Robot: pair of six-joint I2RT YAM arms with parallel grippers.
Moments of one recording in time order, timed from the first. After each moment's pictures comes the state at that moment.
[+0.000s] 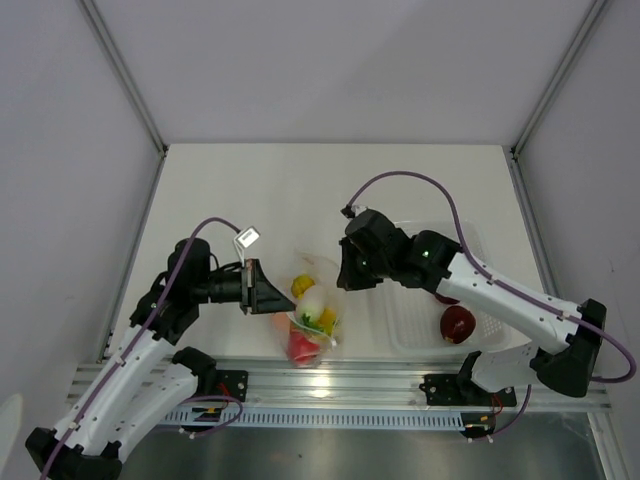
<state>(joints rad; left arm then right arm) -0.43 0.66 0.67 -0.43 0.94 -0.74 0.98 1.34 1.29 -0.82 0.02 0.73</state>
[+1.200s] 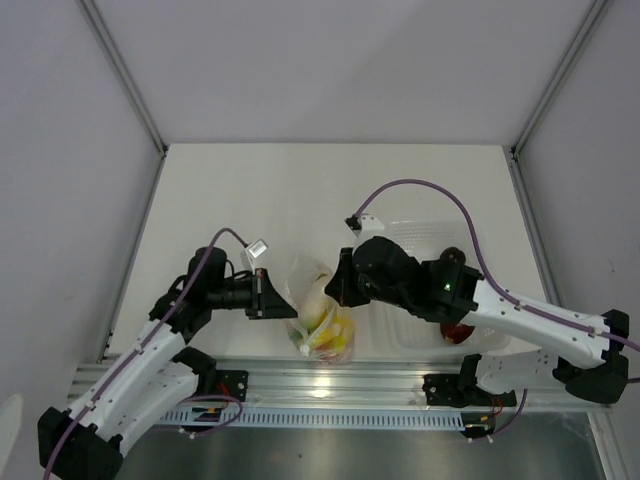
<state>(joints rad) -0.43 0.67 0.54 -0.39 0.84 -0.72 1.22 1.19 1.30 -0.69 0.24 0.85</state>
